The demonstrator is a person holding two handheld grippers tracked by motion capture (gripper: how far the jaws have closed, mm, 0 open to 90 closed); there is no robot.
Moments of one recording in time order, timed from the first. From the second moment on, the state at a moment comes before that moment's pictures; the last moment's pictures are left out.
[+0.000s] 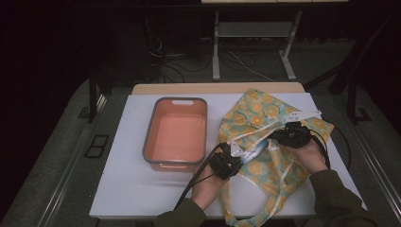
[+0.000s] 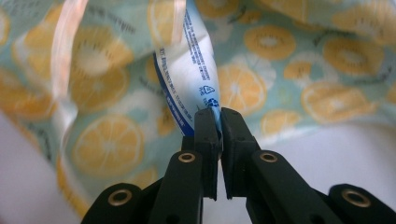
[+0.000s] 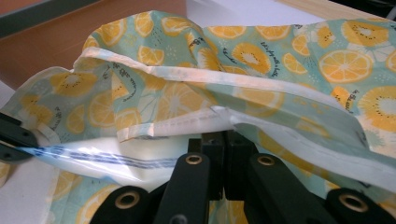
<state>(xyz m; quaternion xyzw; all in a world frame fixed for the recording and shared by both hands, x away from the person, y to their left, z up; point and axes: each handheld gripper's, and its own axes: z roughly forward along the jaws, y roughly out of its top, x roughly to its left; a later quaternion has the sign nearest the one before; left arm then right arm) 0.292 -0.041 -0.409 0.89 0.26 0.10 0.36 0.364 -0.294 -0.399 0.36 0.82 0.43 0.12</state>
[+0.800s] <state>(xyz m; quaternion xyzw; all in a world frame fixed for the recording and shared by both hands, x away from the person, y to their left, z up) 0.348 -0.090 -0.408 0.86 0.28 0.09 0.41 0.364 -0.299 -0.397 0.35 0.82 0.43 0.13</state>
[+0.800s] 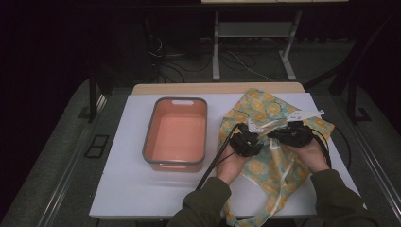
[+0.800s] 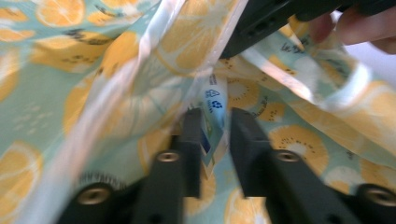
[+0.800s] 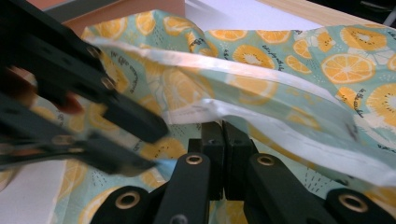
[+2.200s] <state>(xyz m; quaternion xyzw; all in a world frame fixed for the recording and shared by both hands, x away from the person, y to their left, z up) 0.296 -0.023 -0.454 0.86 0.32 0.13 0.38 0.362 -0.294 -0.402 0.35 0.83 0.42 0.12</state>
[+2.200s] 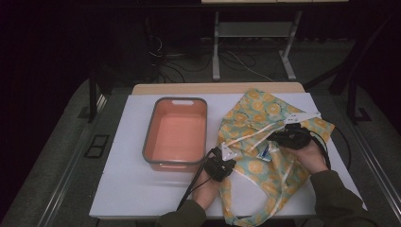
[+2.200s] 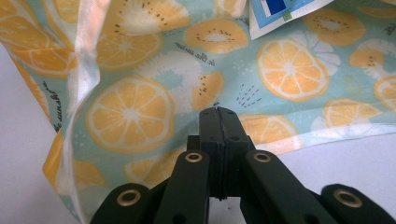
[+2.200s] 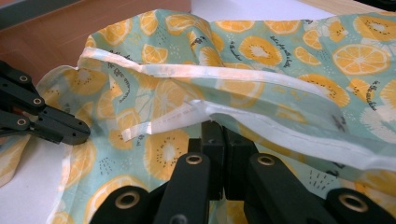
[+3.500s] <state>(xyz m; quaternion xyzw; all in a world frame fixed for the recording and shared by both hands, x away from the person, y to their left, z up) 0.300 -0.019 -0.434 0.83 0.31 0.10 0.46 0.274 -0.263 -0.410 0.29 0.88 0.38 0.07</state>
